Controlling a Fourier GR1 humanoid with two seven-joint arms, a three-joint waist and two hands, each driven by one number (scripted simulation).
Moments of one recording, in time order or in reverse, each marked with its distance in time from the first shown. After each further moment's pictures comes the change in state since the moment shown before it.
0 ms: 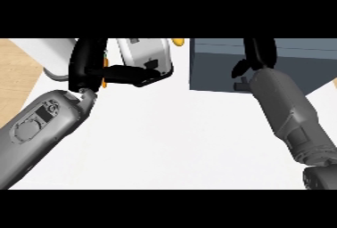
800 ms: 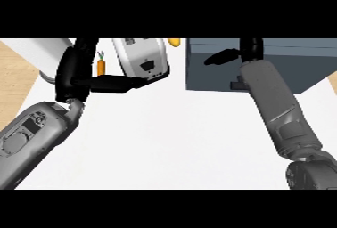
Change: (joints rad) left arm 0.118 0.036 0.045 -0.053 -0.007 -0.021 -0.026; right arm -0.067 0.087 -0.295 -0.037 -0.371 0.209 -0.241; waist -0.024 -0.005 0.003
